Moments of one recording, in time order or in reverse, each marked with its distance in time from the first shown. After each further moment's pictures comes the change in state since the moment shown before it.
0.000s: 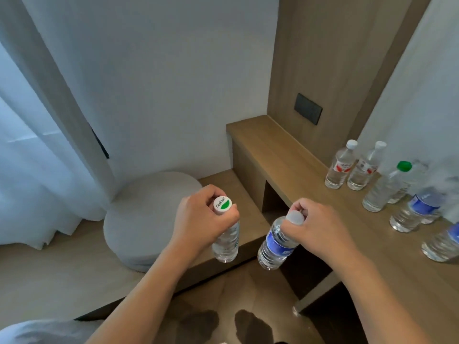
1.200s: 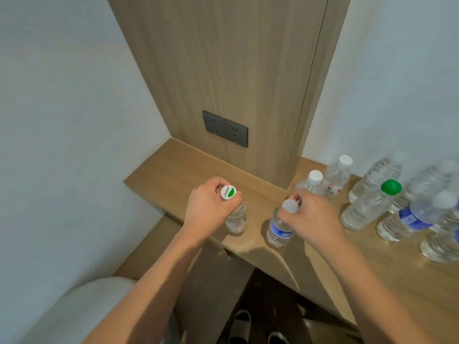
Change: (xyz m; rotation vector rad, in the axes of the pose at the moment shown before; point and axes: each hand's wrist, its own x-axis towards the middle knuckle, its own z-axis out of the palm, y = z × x) left_hand 0.411 -0.002 0.275 0.020 -0.608 0.135; right_hand 0.335 0.114 -0.041 0.031 0.309 0.586
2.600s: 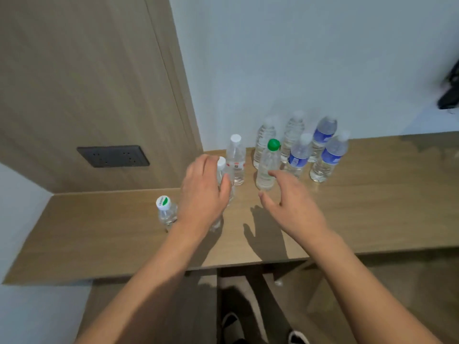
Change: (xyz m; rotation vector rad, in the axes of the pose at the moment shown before) left_hand 0.006 0.075 0.093 0.217 -0.105 0.849; right_hand -0.092 0.047 -0.034 0.017 0.432 0.166
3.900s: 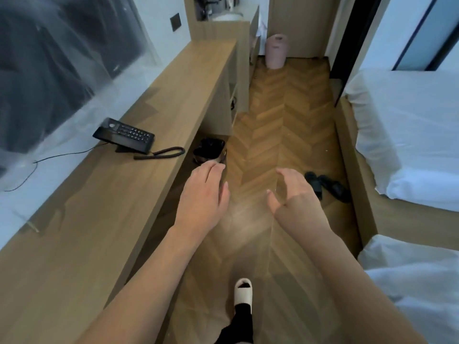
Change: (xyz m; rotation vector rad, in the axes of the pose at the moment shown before) left_hand -0.183 0.817 0.317 -0.470 -0.479 1.208; right_hand -0.479 0.527 -0.400 -0.106 0.898 1.078
